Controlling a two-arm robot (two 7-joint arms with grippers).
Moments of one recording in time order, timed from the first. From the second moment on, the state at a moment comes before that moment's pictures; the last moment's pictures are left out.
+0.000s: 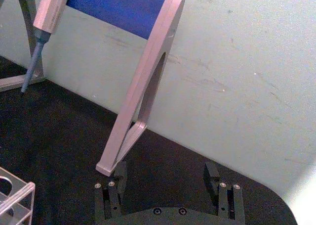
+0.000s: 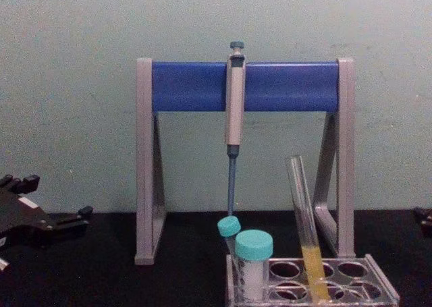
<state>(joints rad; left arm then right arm) -0.20 0.60 0.45 -1.41 -0.25 -0.12 0.03 0.20 0.60 -0.44 -1.42 0.25 -0.12 -0.02</state>
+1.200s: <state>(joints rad) -0.20 0.60 0.45 -1.41 -0.25 -0.12 0.03 0.19 0.58 -0.42 -1.52 0.43 -0.24 0.43</state>
